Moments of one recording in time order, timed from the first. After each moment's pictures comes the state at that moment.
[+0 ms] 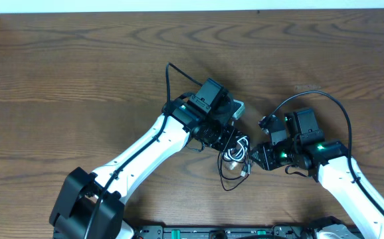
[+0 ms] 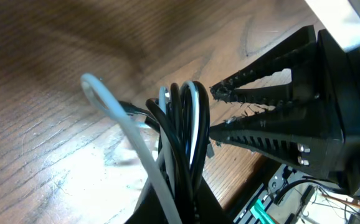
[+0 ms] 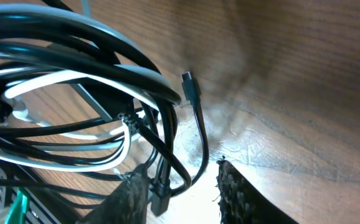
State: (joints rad) left arm -0.67 1.64 1.20 -0.76 0.53 -0.22; right arm 0.29 1.23 0.66 -0.62 -0.47 0.09
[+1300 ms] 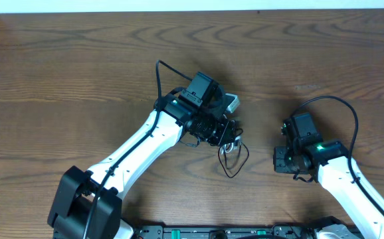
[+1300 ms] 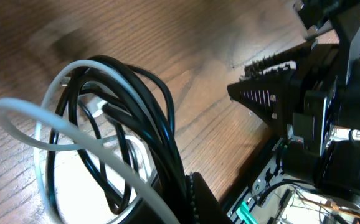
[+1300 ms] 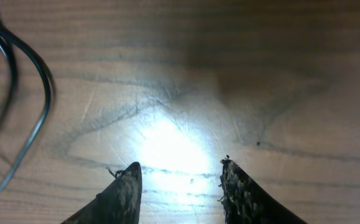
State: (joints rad) left arm -0.61 1.64 1.20 -0.74 0.62 -0.22; right arm 0.29 1.23 0.66 -0.79 -0.02 0.36
